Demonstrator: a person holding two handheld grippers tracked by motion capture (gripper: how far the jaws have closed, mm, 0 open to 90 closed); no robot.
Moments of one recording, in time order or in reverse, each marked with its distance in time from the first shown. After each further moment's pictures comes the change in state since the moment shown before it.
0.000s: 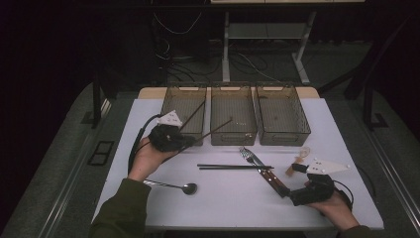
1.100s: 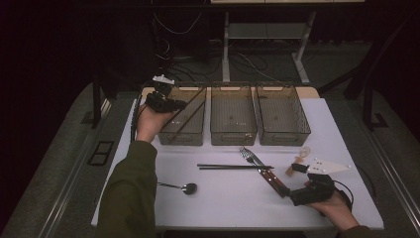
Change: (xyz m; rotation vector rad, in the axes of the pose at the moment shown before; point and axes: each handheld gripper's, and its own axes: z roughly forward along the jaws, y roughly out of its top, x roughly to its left) left arm 0.086 0.047 0.006 -0.040 0.204 -0.238; right arm 0.001 0.000 -0.001 -0.010 0.009 0.010
